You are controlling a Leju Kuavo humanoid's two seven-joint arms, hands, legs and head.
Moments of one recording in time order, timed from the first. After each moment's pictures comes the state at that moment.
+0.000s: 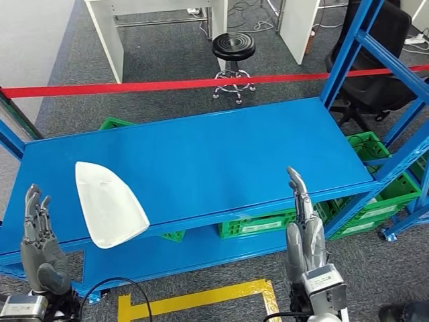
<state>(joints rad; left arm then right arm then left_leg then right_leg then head) 0.21 -0.09 -0.24 -1.81 -0.10 0.27 -0.69 0.20 -0.08 0.34 -1.97 0.26 -0.31 -0.34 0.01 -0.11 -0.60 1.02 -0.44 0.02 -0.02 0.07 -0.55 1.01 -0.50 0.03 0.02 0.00</state>
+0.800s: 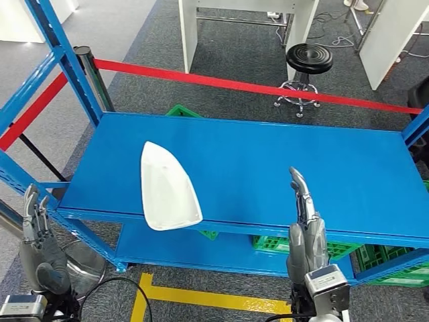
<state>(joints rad) 0.21 -0.09 -0.23 -1.82 -0.10 0.27 -0.69 0.20 -0.08 0.34 -1.97 0.25 -0.31 -0.34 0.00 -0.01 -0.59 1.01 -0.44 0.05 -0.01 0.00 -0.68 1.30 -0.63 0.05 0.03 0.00</state>
